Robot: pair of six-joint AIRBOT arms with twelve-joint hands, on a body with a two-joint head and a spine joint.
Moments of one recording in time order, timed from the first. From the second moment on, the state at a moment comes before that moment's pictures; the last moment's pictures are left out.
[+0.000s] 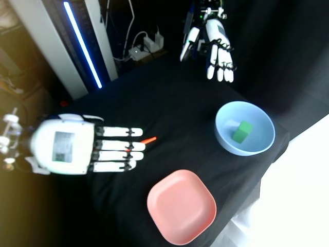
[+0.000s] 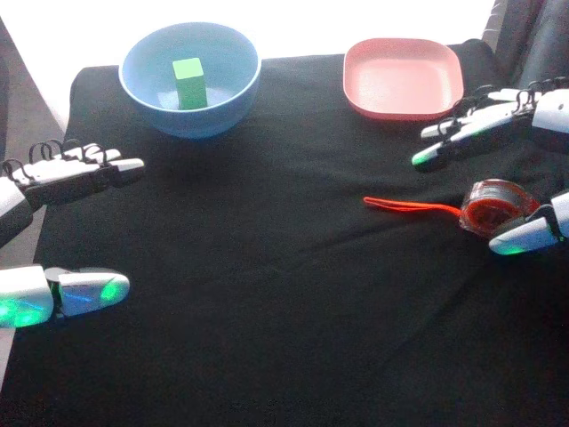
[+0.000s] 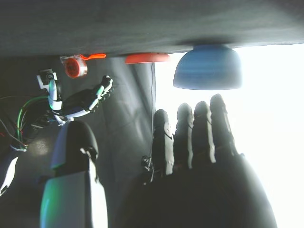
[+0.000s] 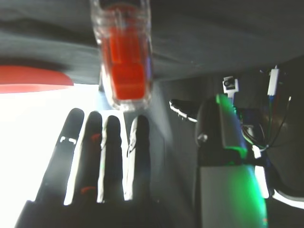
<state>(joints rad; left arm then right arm) 1.12 -0.89 1.05 -0.18 -1.21 0.62 -0.83 -1.01 1.40 -0.59 0.78 0.10</state>
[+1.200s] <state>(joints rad) 1.14 -0.89 1.04 -0.18 -1.22 0.62 -0.88 -1.03 1.42 -0.55 0.74 0.10</state>
